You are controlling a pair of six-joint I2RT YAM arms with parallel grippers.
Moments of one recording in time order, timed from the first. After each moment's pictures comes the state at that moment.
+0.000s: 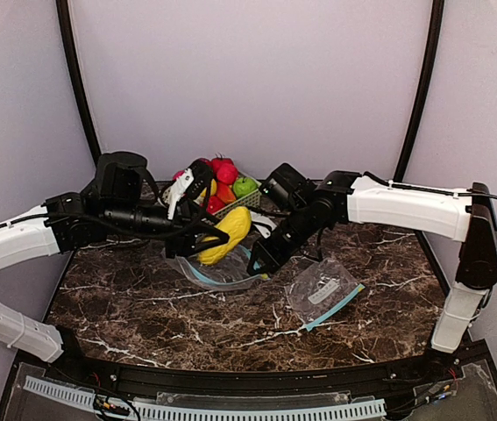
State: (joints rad) left arm -0.86 1.18 1.08 -0.28 0.44 0.02; right arm 0.96 1.79 1.54 -0.80 -0.39 0.12
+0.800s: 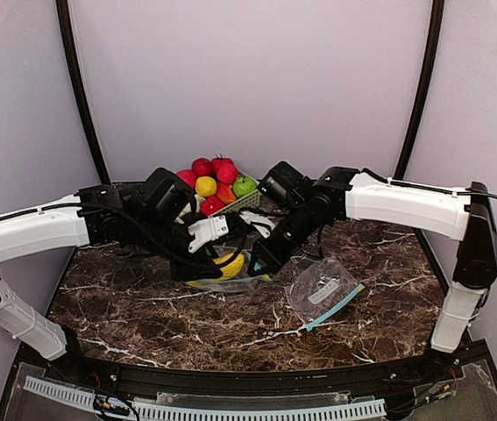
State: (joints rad) left arm -0.96 1.39 1.23 -0.71 0.16 0.34; right arm 0.96 1.80 1.59 -0.87 -0.42 0.08
